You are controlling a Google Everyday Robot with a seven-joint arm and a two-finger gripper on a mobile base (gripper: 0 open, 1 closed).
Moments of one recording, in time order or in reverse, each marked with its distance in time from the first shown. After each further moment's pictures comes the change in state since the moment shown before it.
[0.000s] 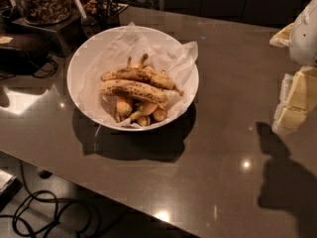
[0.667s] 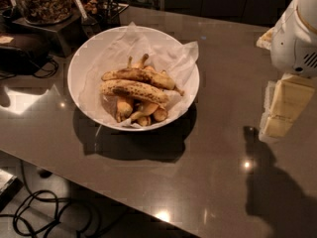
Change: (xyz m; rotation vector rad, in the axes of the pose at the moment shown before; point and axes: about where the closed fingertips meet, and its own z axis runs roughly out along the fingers) arm -0.025 0.017 0.002 0.028 0.054 -0.052
